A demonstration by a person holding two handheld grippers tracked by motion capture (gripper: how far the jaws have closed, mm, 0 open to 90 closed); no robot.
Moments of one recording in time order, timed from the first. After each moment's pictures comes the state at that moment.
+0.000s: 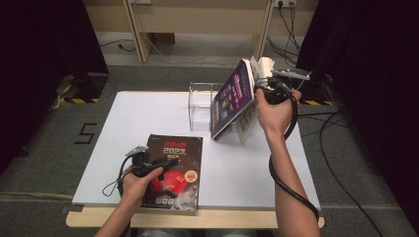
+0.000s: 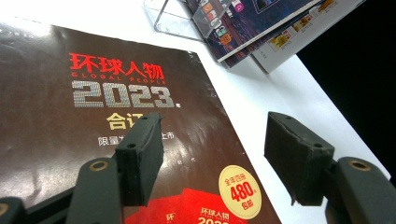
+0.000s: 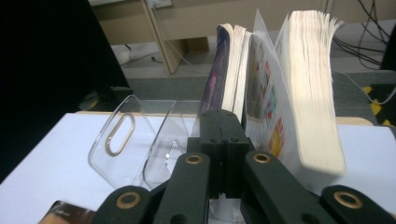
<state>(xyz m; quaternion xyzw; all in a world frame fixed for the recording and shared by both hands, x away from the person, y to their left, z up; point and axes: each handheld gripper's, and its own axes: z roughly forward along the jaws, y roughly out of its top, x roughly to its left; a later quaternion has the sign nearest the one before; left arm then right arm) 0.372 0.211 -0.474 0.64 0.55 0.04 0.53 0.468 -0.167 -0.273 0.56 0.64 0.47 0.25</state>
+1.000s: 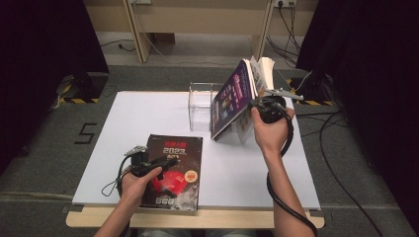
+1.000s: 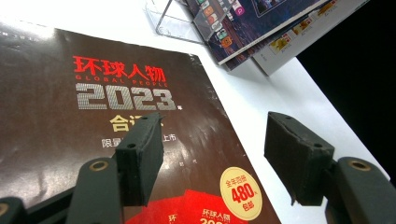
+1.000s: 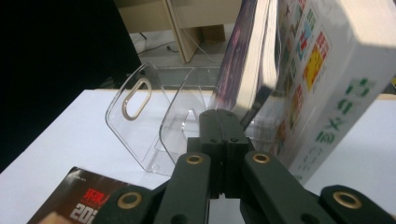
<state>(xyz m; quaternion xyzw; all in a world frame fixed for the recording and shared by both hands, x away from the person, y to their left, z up) 0.373 0.213 -0.474 0.64 0.55 0.04 0.53 0.445 -0.160 -0.311 0.55 0.66 0.47 0.22</state>
